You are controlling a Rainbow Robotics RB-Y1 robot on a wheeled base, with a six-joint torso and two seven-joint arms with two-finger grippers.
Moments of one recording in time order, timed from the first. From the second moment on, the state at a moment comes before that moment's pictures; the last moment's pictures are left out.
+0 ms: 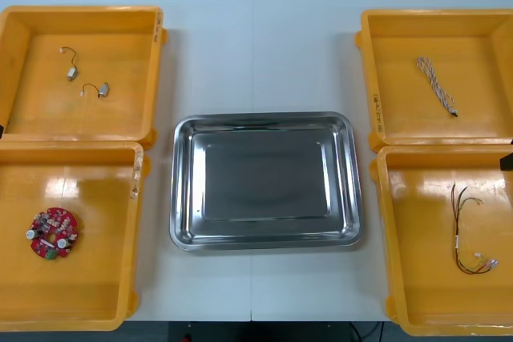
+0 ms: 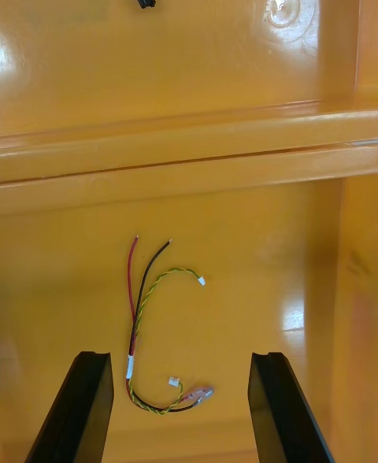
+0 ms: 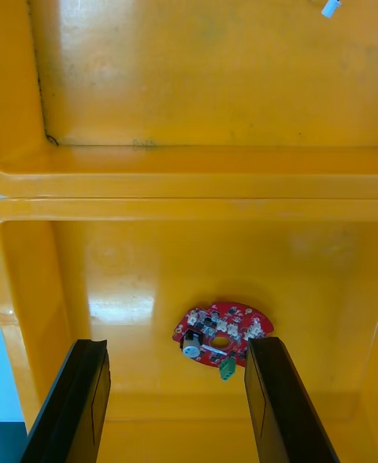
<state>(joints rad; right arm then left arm) -0.15 -0.96 -0.19 -2.00 -0.93 1.67 1.18 -0.40 0.90 0.29 -1.82 0.89 1.91 -1.43</state>
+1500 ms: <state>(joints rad) -0.15 -0.96 -0.19 -2.00 -0.93 1.67 1.18 -0.40 0.90 0.29 -1.82 0.89 1.91 -1.43</state>
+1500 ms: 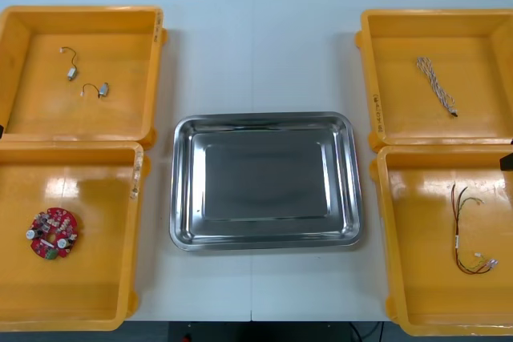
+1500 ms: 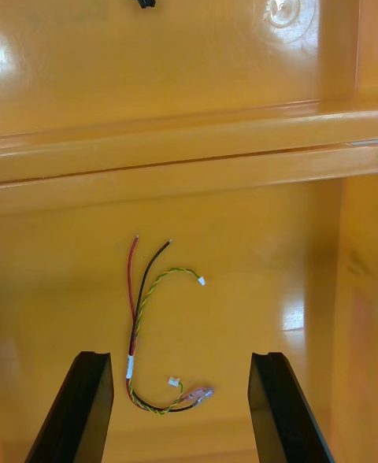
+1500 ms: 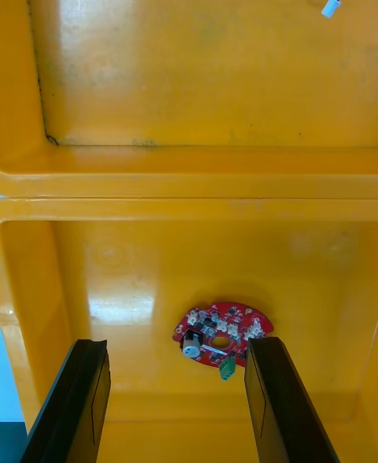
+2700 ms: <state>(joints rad) -0.15 -0.96 -0.19 -2.00 -0.93 1.67 1.18 -0.40 0.90 0.29 -1.82 0.89 1.91 -1.43</state>
